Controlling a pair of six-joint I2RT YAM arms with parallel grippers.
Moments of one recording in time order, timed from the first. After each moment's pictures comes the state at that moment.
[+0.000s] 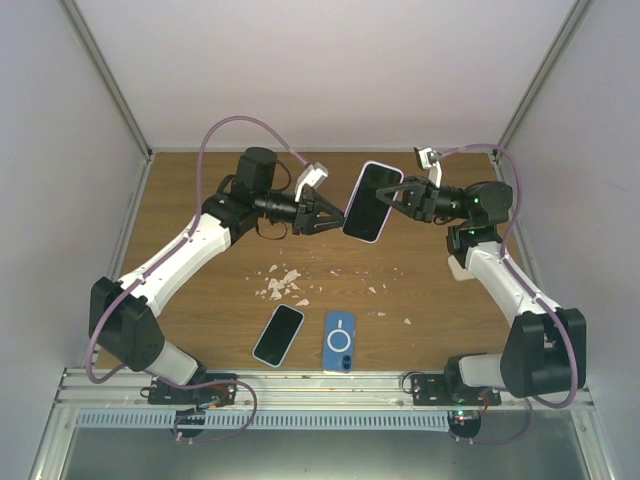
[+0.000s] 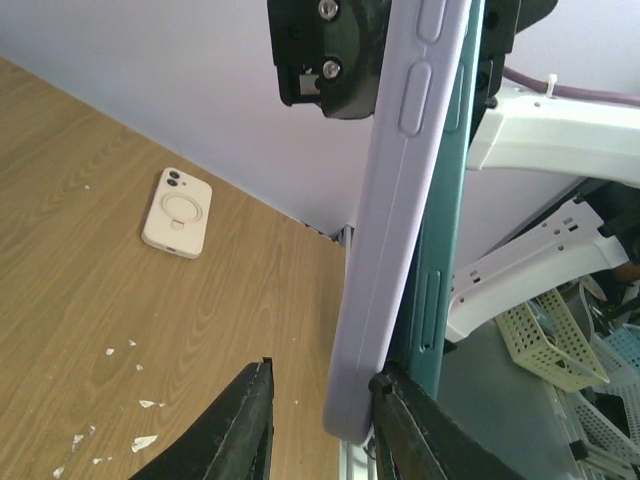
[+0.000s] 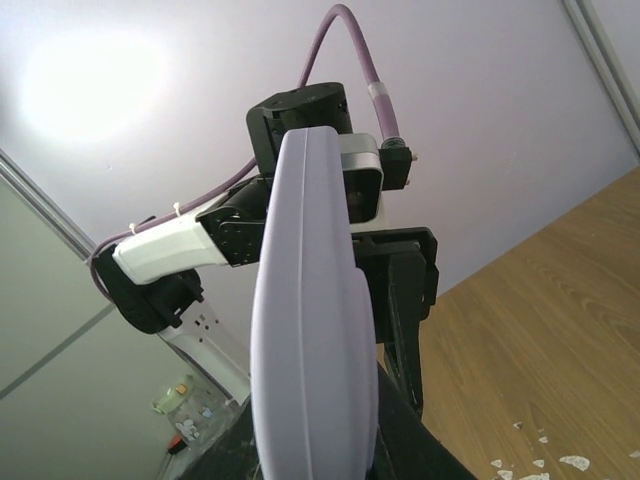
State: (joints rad) left arm -0.52 1.51 1.34 -0.29 1.03 -0.17; right arm 0.14 1.32 0.91 0.97 -1.35 1.17
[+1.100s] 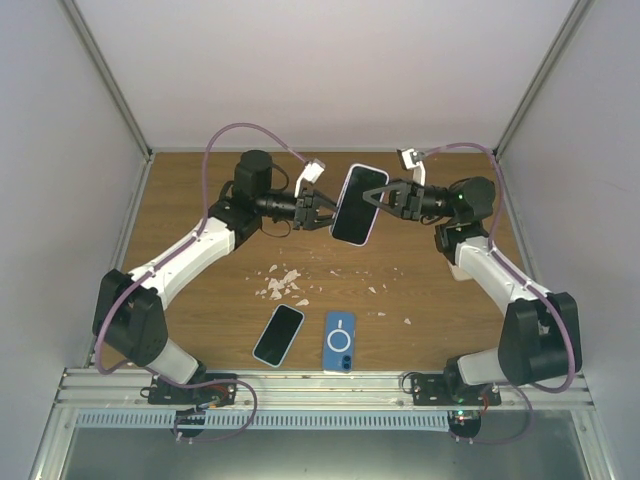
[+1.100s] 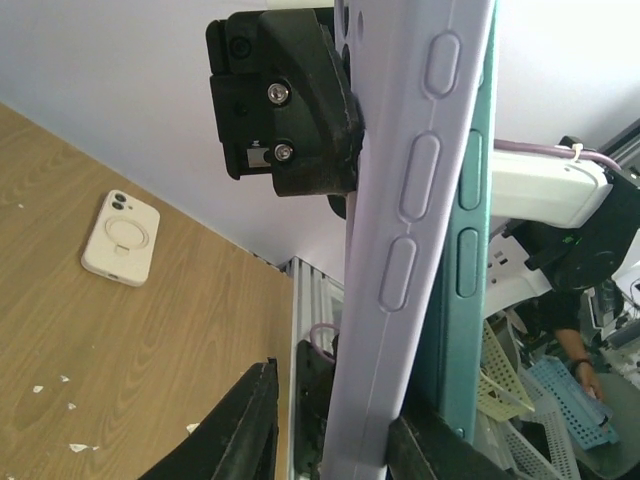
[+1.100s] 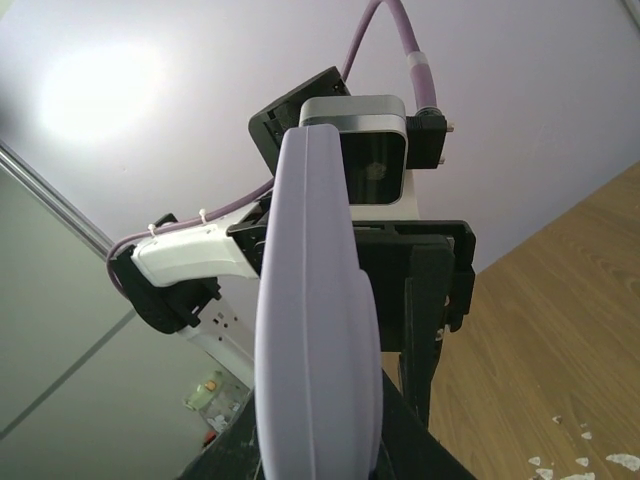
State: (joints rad) left arm -0.51 1.53 1.25 0.06 1.14 -0.47; right arm 0.21 1.40 0.92 0.98 -1.32 1.20
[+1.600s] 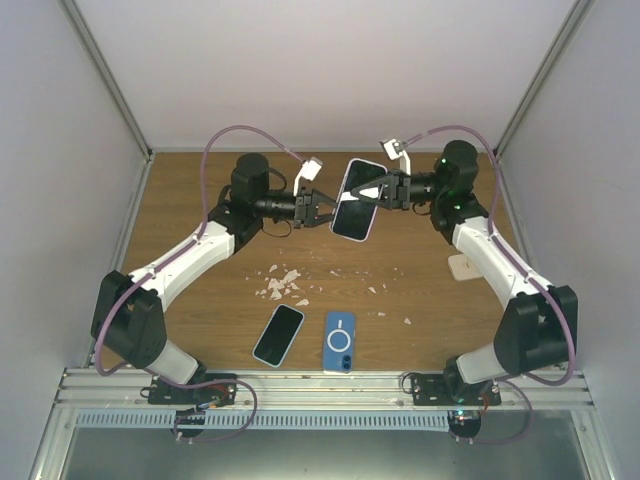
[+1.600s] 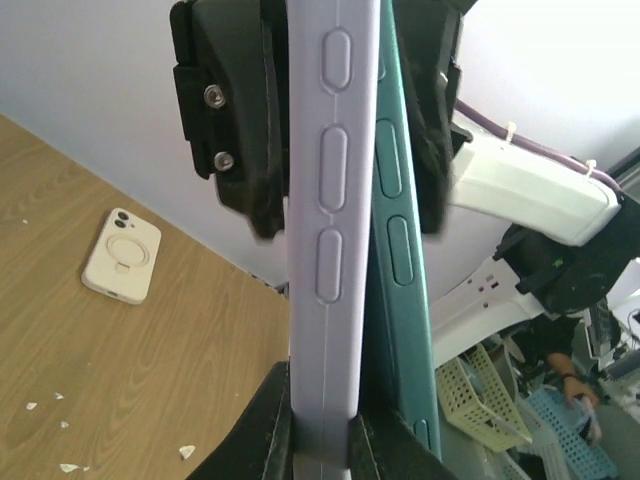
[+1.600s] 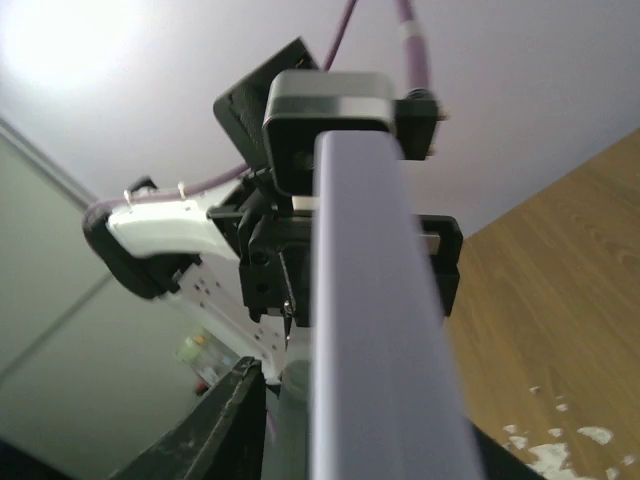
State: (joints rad) left arm -0.50 1.52 1.19 0.20 1.12 -0.58; right arm 0.23 1.45 1.14 0.42 -1.39 0.80
